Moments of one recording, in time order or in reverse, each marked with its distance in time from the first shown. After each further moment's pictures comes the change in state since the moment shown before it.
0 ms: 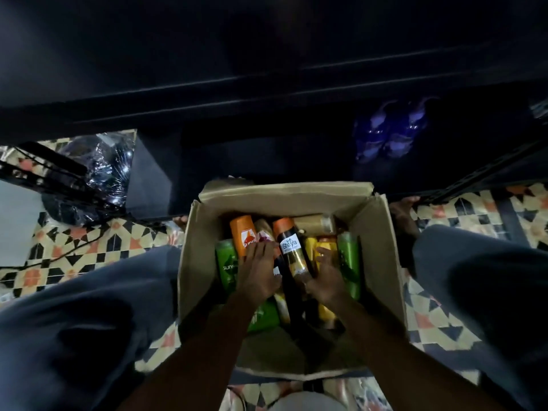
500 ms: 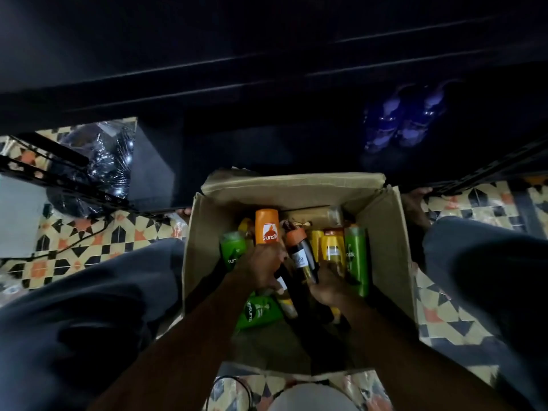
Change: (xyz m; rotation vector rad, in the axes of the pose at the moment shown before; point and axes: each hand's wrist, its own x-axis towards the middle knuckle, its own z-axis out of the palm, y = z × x) left_hand 0.019 -0.014 -0.024 0.134 -0.305 0.189; right_hand 0.014 0.017 0.016 -0.242 -0.290 0.107
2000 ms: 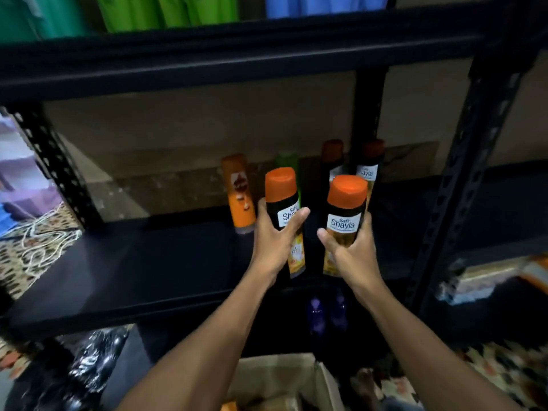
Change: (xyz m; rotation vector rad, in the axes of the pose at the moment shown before) left_hand -0.121 0.268 -0.345 -1.065 1.084 0.661; right_hand -0.293 -0.143 -0.335 0.747 1.009 -1.017
